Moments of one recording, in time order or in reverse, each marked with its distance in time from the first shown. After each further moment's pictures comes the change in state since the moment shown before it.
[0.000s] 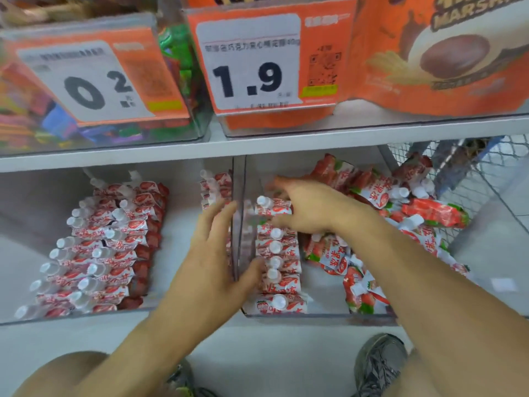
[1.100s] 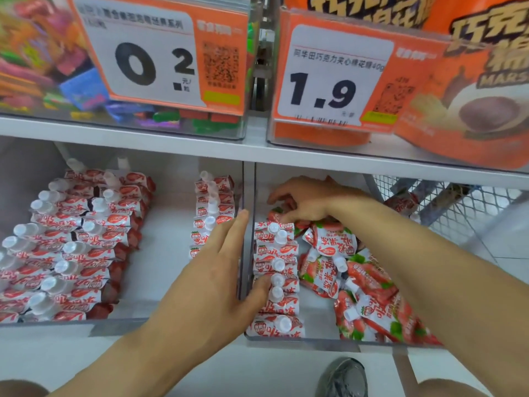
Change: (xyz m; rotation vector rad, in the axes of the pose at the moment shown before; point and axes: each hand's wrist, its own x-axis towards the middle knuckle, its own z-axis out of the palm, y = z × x) left_hand -0.004 -0.009 0.001 -0.027 -0.025 0.022; right_hand 0.052 0.018 -0.021 -0.193 -0.226 -0.012
